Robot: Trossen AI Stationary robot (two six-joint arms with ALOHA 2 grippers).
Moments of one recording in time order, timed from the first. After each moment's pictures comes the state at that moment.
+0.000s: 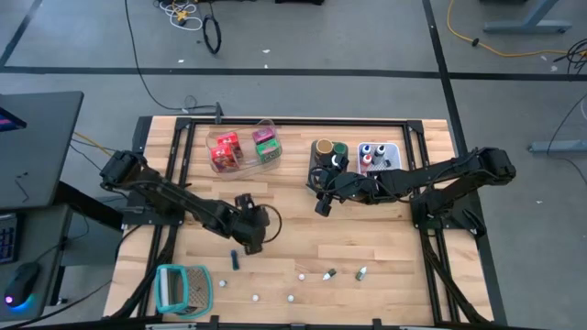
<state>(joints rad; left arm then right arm) -0.38 1.59 0.95 -0.54 -0.43 -0.50 0.12 1.44 0.97 -0.09 0.51 0.09</state>
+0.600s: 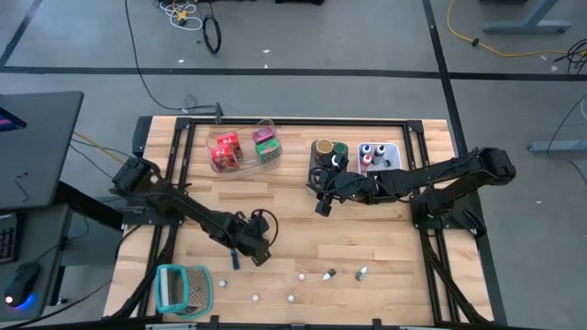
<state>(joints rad) -0.44 1.71 0.96 -0.48 -0.28 -1.05 0.12 1.44 0.97 -0.09 0.50 0.06</state>
